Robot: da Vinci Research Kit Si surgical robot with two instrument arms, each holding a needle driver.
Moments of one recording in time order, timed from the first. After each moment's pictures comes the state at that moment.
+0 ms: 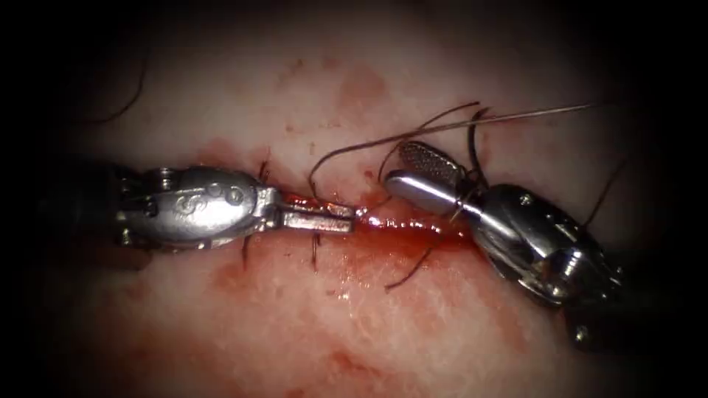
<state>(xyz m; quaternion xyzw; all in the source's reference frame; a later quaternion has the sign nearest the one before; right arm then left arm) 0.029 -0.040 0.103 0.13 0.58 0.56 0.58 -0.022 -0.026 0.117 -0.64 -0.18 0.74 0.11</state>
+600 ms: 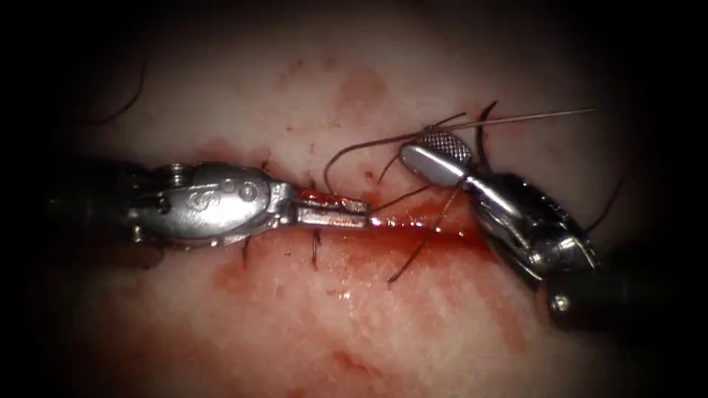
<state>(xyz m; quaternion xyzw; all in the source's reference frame) 0.027 -0.039 0.108 0.16 0.52 0.68 0.49 -0.023 -0.026 0.117 -0.64 -0.18 0.74 0.11</state>
